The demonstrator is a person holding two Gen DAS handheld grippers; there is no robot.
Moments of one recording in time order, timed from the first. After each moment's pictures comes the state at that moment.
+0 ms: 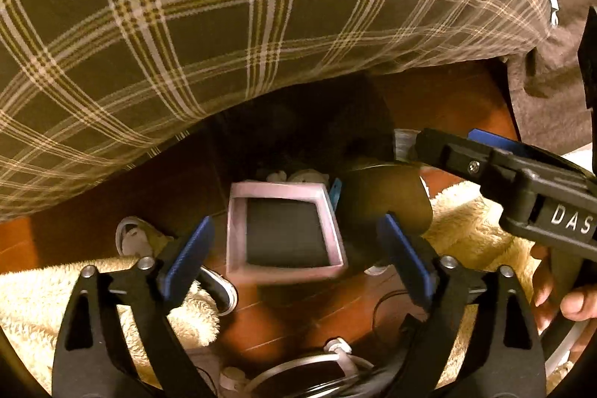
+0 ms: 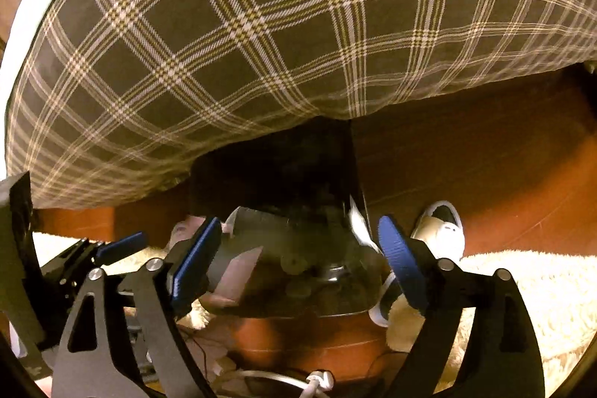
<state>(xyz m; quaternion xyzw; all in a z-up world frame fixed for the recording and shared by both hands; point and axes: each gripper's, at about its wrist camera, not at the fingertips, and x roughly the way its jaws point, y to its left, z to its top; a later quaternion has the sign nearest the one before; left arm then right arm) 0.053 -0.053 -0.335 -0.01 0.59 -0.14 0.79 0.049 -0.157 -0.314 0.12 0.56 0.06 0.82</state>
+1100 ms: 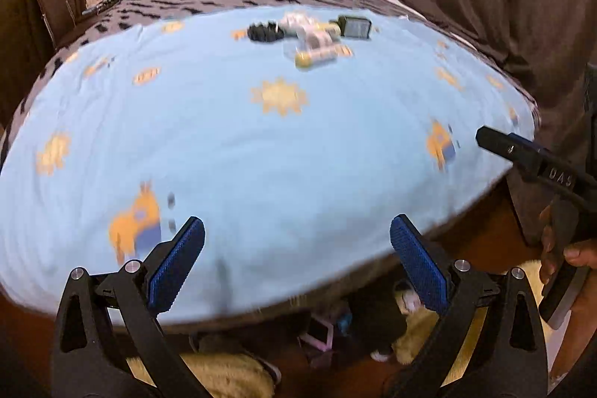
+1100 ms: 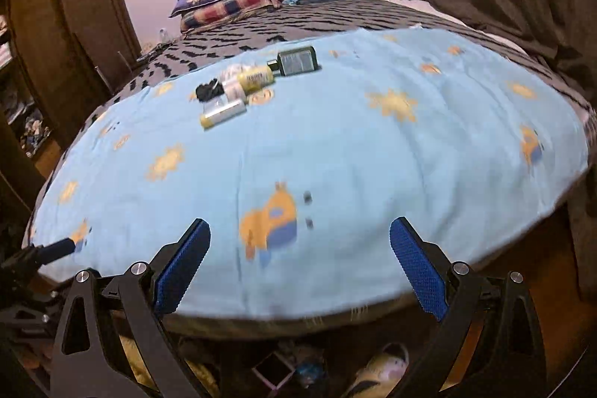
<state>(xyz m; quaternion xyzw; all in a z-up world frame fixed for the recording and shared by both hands) 0.120 -0.003 -0.104 -0.01 0.42 -0.10 0.90 0.120 -0.198 -0.099 0.07 0.37 0.05 0.93</state>
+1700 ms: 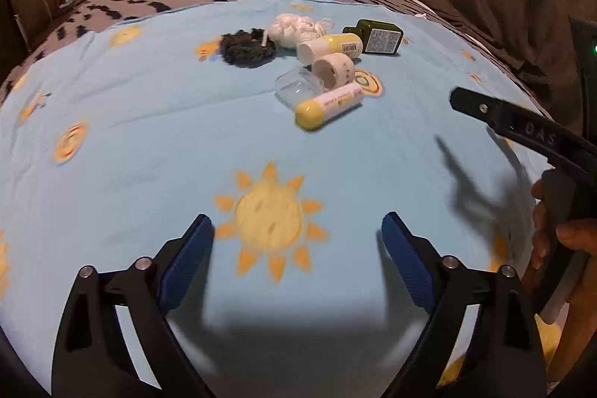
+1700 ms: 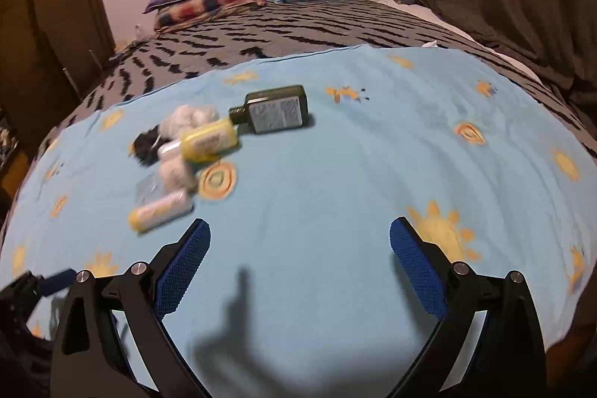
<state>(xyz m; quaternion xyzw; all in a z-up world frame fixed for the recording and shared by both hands) 0.266 -0.027 -0.132 -0.02 0.45 -0.12 0.88 0.284 -0.195 -0.103 0.05 0.38 0.01 0.92</state>
